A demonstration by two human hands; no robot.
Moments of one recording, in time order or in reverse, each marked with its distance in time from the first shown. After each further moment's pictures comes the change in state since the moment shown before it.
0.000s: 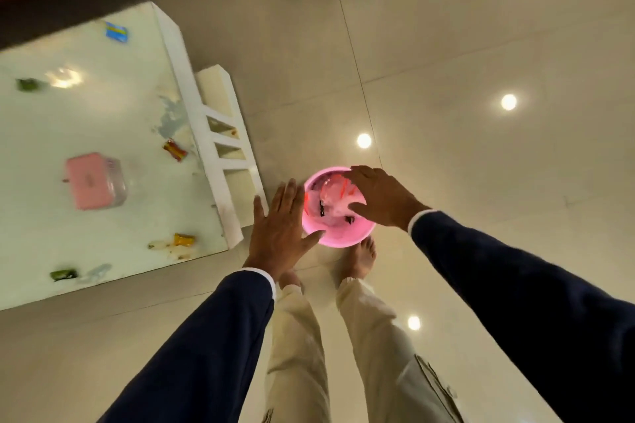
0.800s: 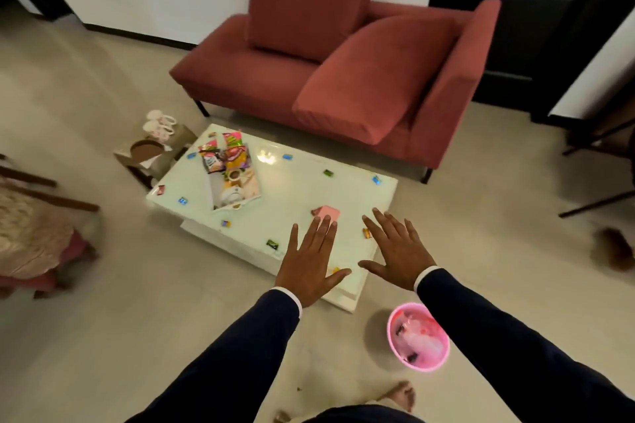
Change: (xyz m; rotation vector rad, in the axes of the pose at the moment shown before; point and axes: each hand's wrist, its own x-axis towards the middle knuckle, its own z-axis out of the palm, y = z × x) left_hand -0.393 -0.102 -0.184 0.023 0.490 -0.444; right_hand -0.228 -0.376 -0.117 -0.653 0.362 -0.631
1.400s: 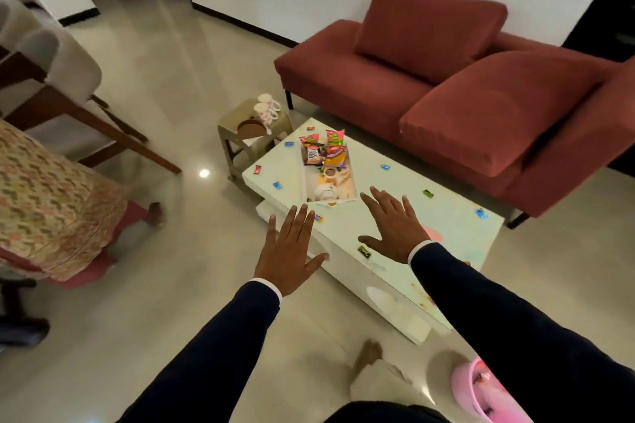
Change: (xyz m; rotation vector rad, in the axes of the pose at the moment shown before) left_hand -0.166 -0.310 0.042 -0.104 0.074 -0.327; right_hand 0.173 -0.307 -0.014 -0.063 -0.014 -0.213
